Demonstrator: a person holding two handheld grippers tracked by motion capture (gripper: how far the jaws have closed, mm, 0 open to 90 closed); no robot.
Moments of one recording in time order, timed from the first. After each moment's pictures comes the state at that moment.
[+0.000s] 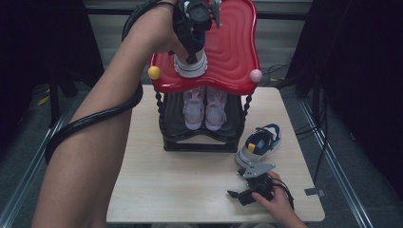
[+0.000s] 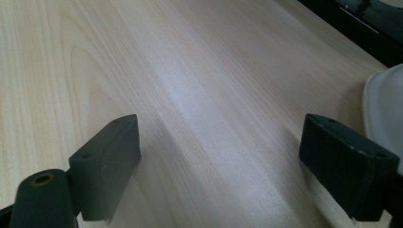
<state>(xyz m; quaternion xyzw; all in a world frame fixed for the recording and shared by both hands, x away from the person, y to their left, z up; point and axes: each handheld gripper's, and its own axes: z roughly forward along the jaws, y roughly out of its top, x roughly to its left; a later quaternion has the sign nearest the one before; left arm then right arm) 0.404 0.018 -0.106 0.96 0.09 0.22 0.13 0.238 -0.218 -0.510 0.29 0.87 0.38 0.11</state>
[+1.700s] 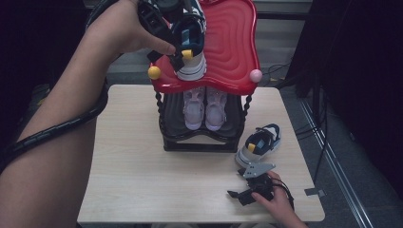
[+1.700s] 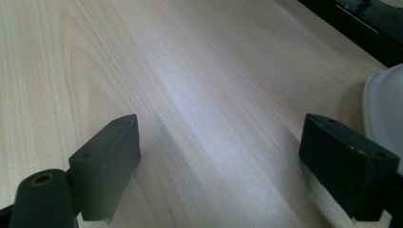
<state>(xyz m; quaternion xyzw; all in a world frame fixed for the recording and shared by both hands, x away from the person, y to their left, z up) 0.382 0.068 -0.091 0.94 0.27 0.12 0.16 0.239 -0.218 -0.510 0.29 0.87 0.38 0.11</state>
